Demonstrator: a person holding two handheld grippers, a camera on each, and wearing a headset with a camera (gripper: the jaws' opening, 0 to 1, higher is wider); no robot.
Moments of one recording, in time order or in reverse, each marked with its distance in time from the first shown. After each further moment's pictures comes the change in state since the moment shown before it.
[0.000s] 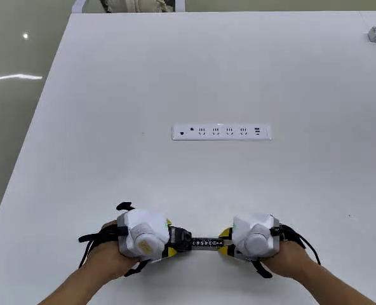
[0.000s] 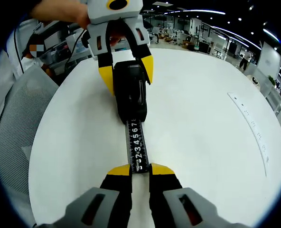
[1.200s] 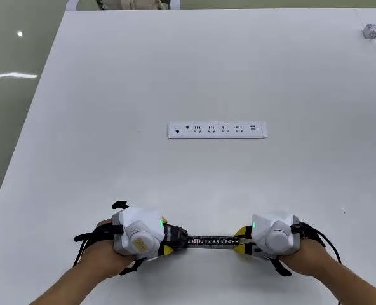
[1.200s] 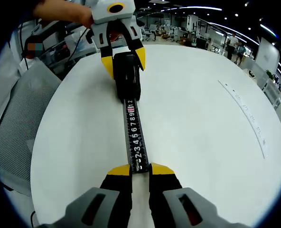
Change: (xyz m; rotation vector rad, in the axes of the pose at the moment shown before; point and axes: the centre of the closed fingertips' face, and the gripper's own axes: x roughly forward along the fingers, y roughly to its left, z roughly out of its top) left arm 0.000 0.001 0.000 -0.004 0.003 -0.003; right arm -0.037 -0.007 -0.050 0.053 0.027 -0.011
